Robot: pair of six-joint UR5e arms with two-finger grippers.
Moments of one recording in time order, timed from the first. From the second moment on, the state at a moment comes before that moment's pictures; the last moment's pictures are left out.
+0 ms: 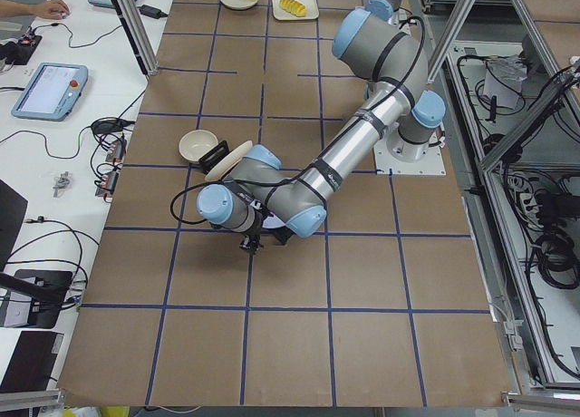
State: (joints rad) left arm -0.76 -2.25 -1.22 -1.61 1.65 1.13; right arm 1.13 -1.61 1.73 -1.60 -1.78 0.04
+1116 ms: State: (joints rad) left arm -0.81 -2.31 -1.23 -1.61 1.64 1.11; right arm 1.13 -1.57 1.98 -2.00 -1.70 0.16
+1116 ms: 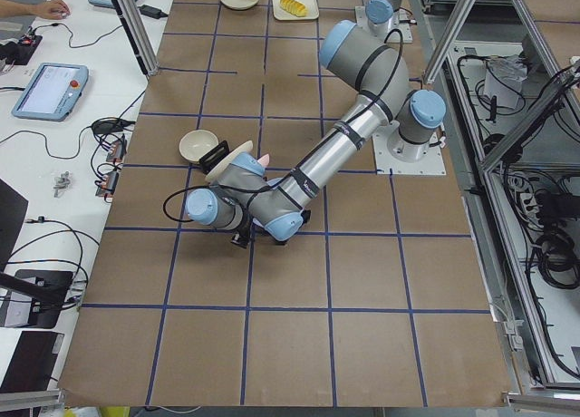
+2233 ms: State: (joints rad) left arm -0.81 -2.11 -1.24 -1.79 1.66 1.09; right arm 1.14 -1.40 2.15 -2.41 -1.63 0.16
